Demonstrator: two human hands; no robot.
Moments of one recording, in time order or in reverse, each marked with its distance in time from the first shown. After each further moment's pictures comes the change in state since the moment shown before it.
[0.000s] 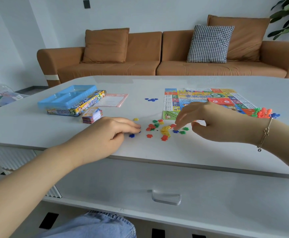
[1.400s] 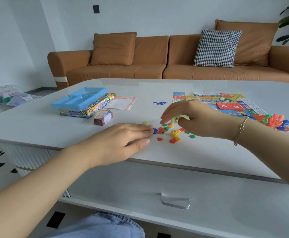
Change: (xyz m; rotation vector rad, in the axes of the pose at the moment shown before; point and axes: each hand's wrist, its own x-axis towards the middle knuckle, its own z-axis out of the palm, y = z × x) left_hand 0.001 -0.005 0.003 0.129 -0.201 0.008; right_hand 0.049 -0.023 0.008 0.081 0.038 0.040
